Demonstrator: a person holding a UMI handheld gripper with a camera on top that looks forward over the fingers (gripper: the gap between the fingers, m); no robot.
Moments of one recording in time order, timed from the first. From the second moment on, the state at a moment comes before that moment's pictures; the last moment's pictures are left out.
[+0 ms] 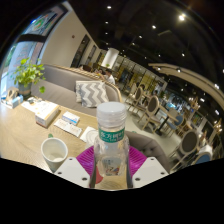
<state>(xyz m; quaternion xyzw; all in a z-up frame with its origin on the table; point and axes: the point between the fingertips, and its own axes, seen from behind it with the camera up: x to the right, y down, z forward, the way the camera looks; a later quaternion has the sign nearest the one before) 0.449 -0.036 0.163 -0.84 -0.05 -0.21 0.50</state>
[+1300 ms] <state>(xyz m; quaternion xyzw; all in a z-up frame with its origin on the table) 0.372 -0.180 0.145 -0.90 0.07 -0.03 0.42</state>
